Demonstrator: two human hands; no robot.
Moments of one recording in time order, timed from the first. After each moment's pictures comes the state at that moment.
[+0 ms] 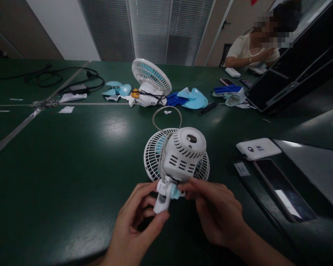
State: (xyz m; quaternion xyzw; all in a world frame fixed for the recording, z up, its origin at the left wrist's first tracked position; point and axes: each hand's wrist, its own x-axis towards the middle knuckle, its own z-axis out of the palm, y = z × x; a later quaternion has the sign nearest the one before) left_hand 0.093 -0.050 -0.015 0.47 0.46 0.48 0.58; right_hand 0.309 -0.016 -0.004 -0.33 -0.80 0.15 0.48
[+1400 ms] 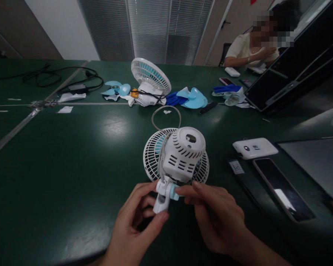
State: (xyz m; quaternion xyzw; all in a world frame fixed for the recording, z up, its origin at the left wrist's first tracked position) left_hand 0.094 -0.050 -0.017 0.46 0.46 0.47 0.59; right_hand 0.303 -0.020 -0.001 -0.31 -0.80 0.15 0.49
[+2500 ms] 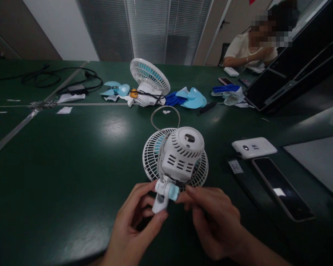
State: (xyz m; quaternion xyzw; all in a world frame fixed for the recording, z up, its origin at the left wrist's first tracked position) left_hand 0.093 -0.050 -0.017 0.47 0.46 0.47 0.59; right_hand 0.301 -0.024 0.002 -0.30 -0.80 0.17 0.48
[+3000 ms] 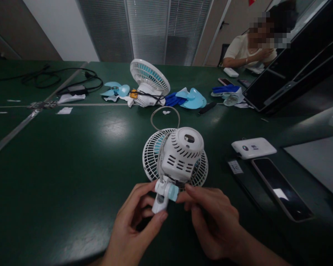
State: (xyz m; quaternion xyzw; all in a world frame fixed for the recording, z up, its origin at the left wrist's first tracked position) left_hand 0.093 -0.051 -0.014 0.47 0.47 0.47 0.58; right_hand 0.299 -0.024 0.003 -0.32 -0.80 0.16 0.49
